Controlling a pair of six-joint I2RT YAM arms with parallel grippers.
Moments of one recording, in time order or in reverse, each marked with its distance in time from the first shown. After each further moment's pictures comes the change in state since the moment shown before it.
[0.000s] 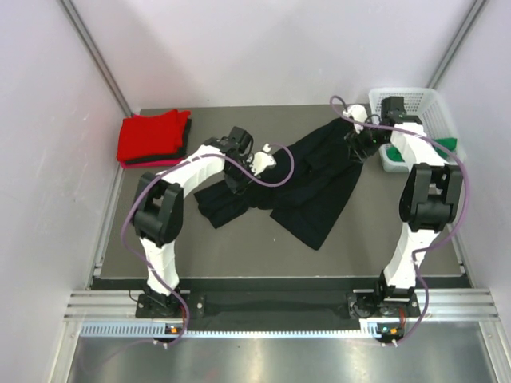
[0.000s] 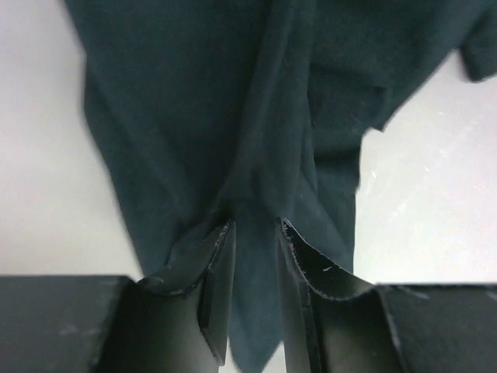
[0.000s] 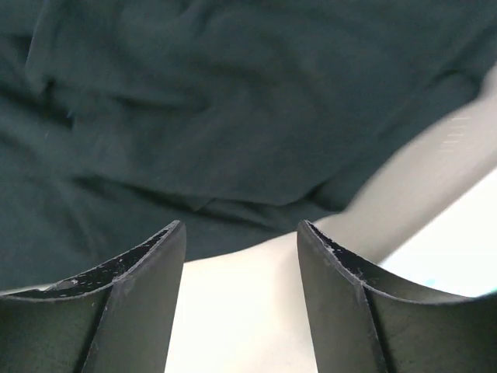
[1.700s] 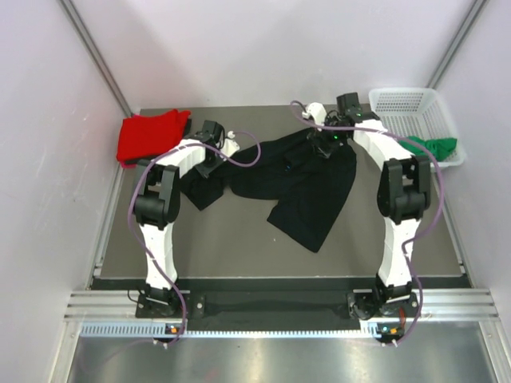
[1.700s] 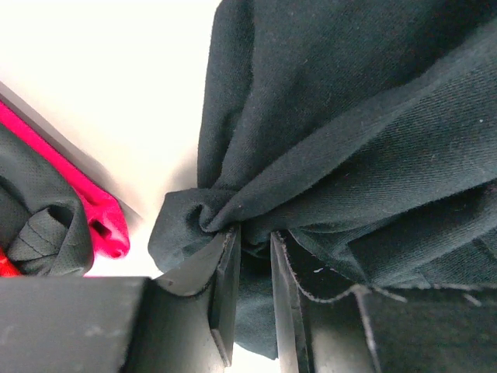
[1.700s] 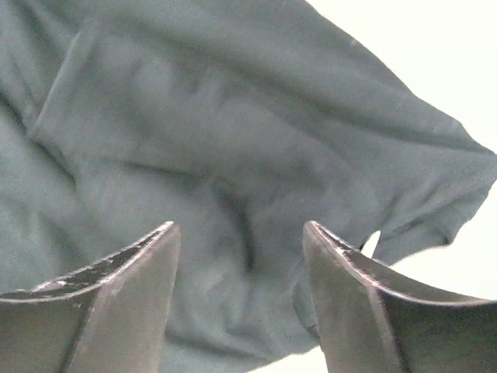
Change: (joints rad) left arm 0.240 0.191 0.058 0.193 -0.367 0.032; right arm 0.234 0.185 0.196 0.069 0.053 0.046
